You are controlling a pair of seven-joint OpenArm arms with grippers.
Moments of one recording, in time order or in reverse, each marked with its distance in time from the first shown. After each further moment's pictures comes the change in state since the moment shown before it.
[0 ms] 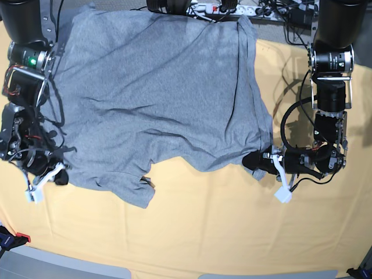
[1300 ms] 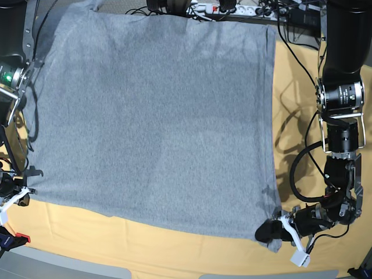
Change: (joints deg) left arm -15.9 0.4 0.3 0.0 14.9 -0.1 -18.6; right arm 7.4 7.3 0.0 0.0 -3.9 -8.7 -2.8
